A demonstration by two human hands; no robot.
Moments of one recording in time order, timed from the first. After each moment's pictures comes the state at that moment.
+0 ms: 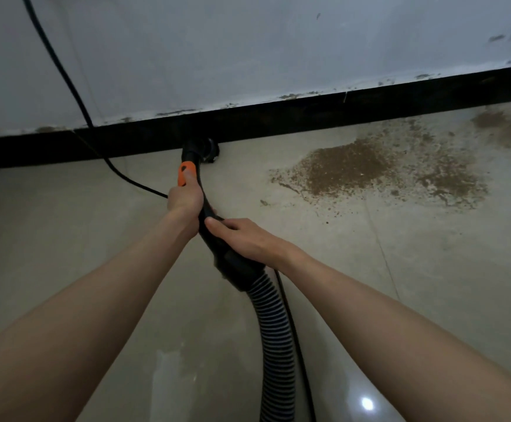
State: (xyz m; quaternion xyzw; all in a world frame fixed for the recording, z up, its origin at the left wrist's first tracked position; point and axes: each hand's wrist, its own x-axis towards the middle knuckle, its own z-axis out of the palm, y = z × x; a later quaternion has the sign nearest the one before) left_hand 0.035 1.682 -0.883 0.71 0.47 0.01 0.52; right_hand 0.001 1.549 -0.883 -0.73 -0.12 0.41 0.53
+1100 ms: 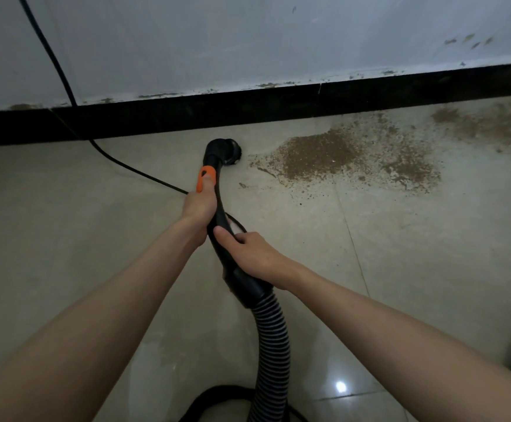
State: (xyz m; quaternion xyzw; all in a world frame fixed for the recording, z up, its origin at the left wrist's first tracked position) left_hand -0.008 1.629 -0.895 0.67 0.40 -0.08 0.62; right_hand -0.061 1.502 -0.876 -0.78 -0.05 0.39 0.48
